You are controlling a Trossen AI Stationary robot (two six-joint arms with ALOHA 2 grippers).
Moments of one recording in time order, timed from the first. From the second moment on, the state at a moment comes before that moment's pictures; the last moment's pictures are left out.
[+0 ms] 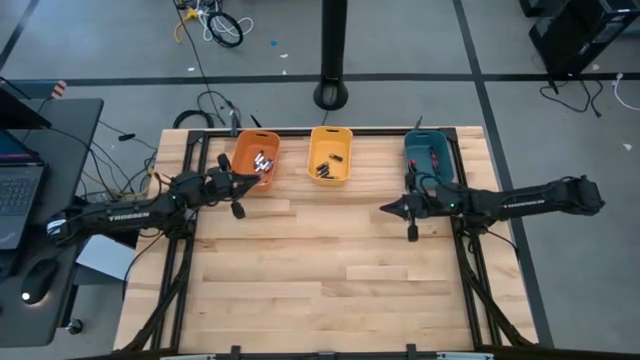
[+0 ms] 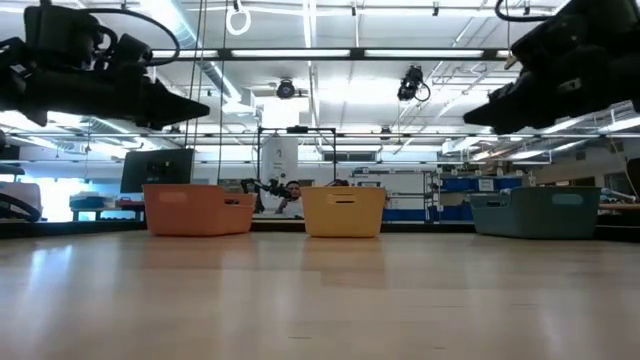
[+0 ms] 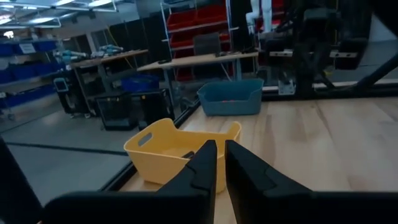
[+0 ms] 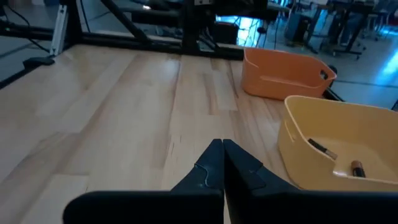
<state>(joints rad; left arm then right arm) 0.38 0.59 0.05 0.58 0.03 0.15 -0.06 0.69 0.15 0.31 0.01 -0.11</state>
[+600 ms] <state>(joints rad) 0.36 0.28 0.02 0.36 0.10 0.18 -0.06 0.22 0.08 -0.02 0.00 -0.03</state>
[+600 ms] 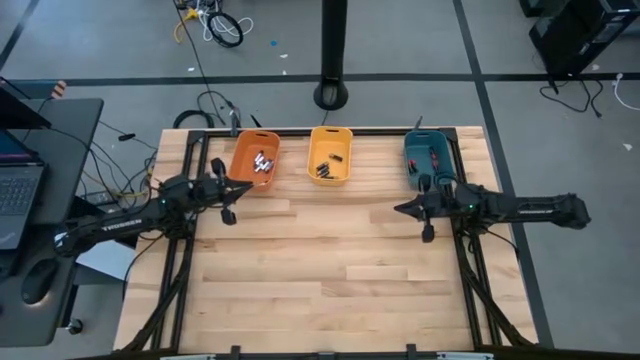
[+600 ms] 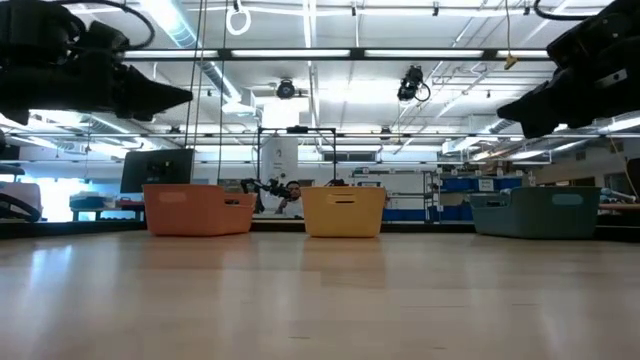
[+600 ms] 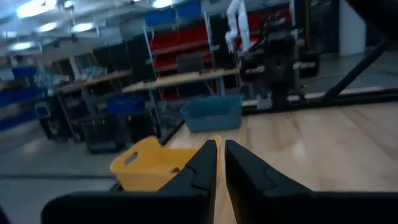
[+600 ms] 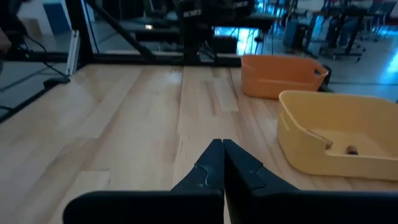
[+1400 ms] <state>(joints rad) 0.11 0.00 0.01 0.09 -0.04 0.17 0.10 0.02 0.03 -0.01 0.17 -0.09</state>
